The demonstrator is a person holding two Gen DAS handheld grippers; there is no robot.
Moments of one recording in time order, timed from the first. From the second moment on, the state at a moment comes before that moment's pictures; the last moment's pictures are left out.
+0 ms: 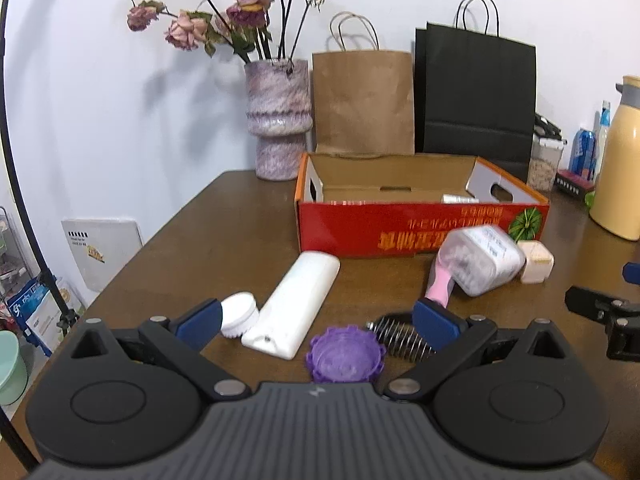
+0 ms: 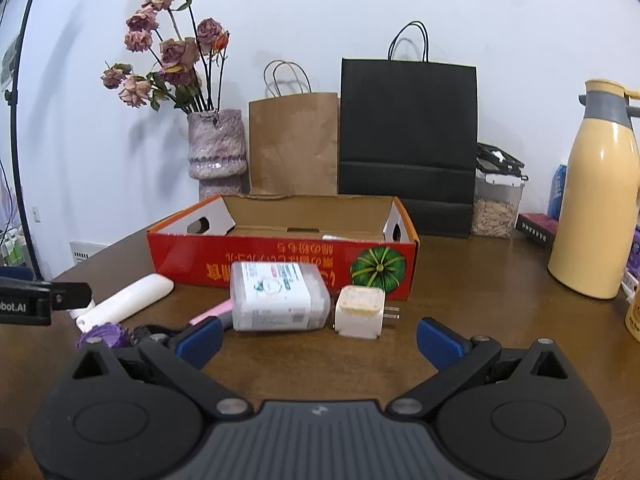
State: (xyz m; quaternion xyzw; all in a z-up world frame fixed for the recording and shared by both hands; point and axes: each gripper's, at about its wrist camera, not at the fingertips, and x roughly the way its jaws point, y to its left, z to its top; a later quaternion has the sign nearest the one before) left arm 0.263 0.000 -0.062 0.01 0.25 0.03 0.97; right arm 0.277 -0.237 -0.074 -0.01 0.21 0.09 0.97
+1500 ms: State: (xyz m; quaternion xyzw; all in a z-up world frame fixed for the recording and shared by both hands) left arm 0.290 -0.003 -0.097 0.02 0.30 0.02 0.95; right arm 0.284 -0.216 -0.092 -0.03 0.23 0.09 0.97
